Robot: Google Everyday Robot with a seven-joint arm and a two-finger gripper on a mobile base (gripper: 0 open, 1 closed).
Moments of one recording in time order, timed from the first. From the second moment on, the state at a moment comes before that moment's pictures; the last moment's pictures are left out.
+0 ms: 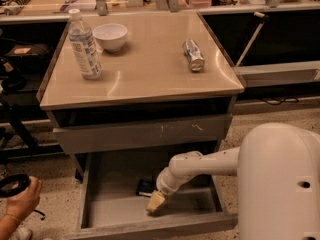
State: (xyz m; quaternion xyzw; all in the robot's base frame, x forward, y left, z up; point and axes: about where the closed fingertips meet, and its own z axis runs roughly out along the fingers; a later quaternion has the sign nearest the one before) arm 0.519 0.018 0.353 -0.56 0.79 0.19 0.15
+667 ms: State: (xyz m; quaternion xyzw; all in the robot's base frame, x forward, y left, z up) arm 0.519 0.018 0.353 -0.56 0.79 0.19 0.15
